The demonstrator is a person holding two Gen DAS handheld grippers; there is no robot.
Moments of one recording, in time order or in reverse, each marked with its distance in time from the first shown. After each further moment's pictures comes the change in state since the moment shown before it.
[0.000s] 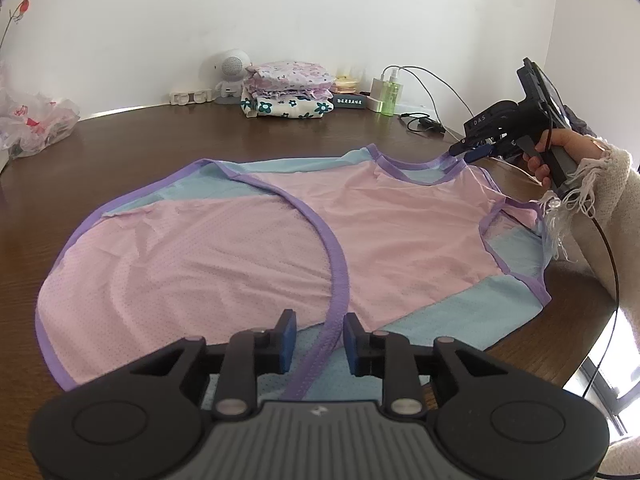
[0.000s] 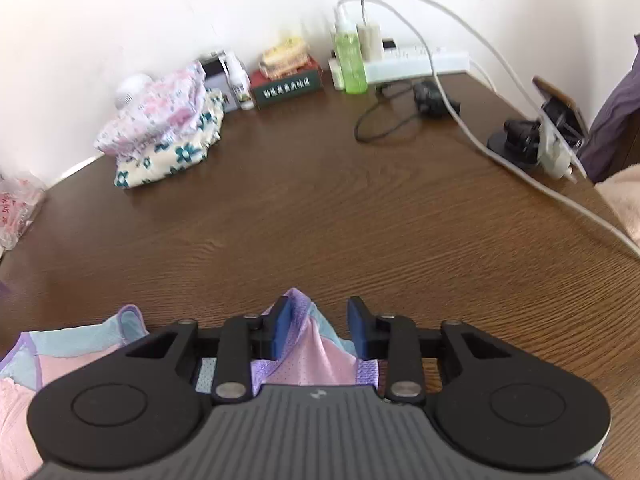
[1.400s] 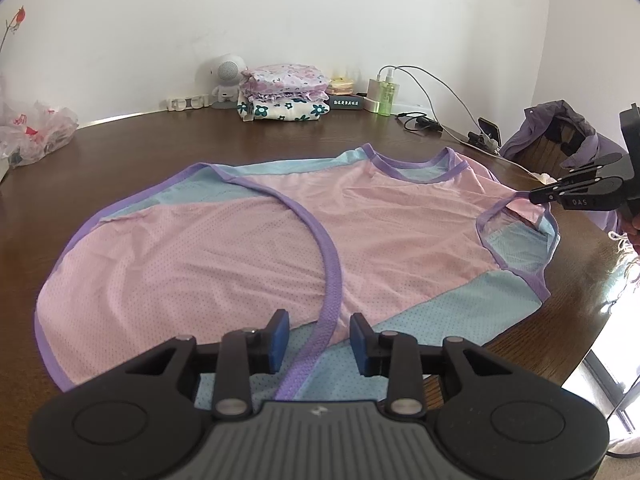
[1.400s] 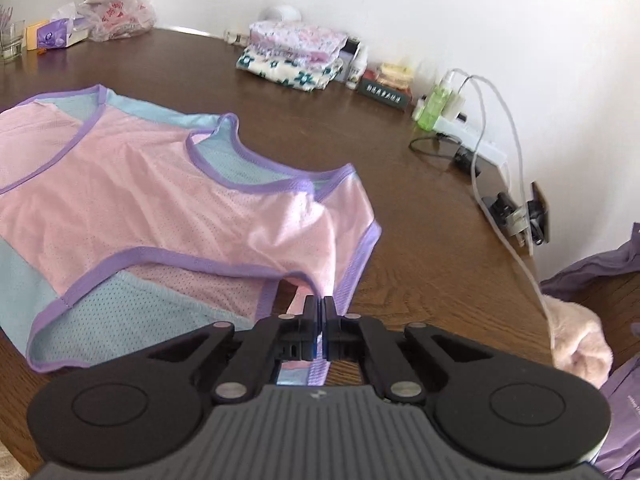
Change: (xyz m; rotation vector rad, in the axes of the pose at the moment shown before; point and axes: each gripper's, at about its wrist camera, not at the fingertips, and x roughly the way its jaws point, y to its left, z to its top) left arm 0.003 -0.005 -0.002 0.014 -0.011 0.014; right arm -0.108 0.026 -0.126 -0.618 -0.049 -0.128
